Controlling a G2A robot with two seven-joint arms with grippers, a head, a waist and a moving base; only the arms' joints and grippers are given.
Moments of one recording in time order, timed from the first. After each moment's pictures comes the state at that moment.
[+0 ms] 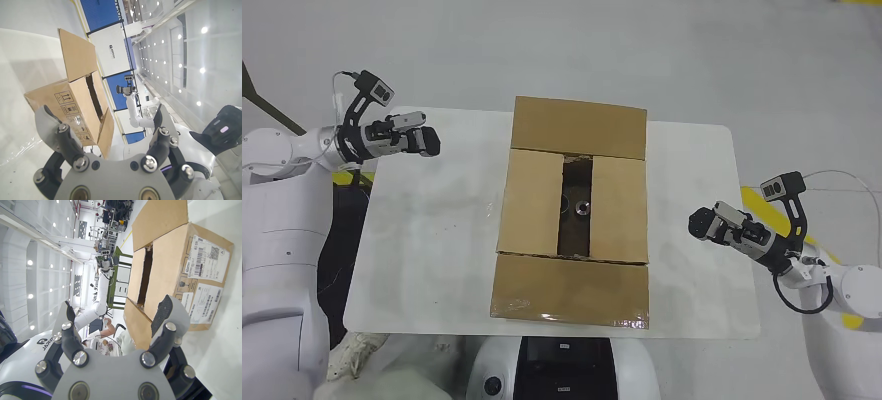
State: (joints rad) left arm 0.81 -0.90 -1.52 -1.05 -0.55 -0.28 -1.54; right arm -1.56 -1.07 1.73 -1.82 0.46 -0.14 1.09
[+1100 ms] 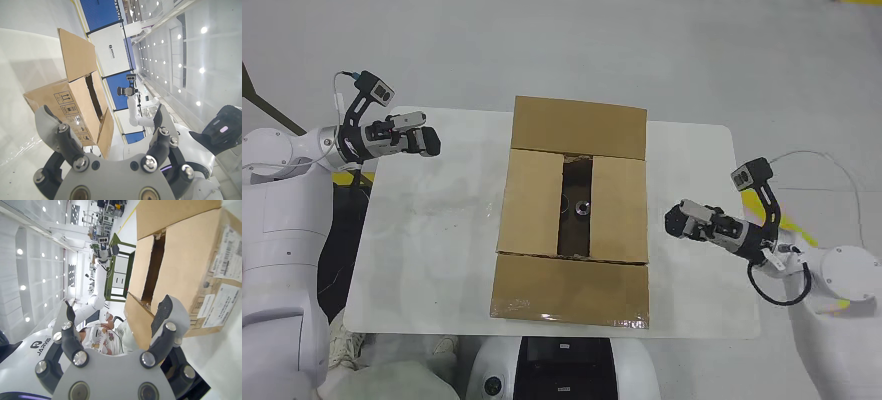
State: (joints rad) left arm 0.81 -0.90 -1.52 -1.05 -0.55 -0.28 -1.54; right arm -1.44 -1.06 1.59 -1.92 0.35 0.01 1.09
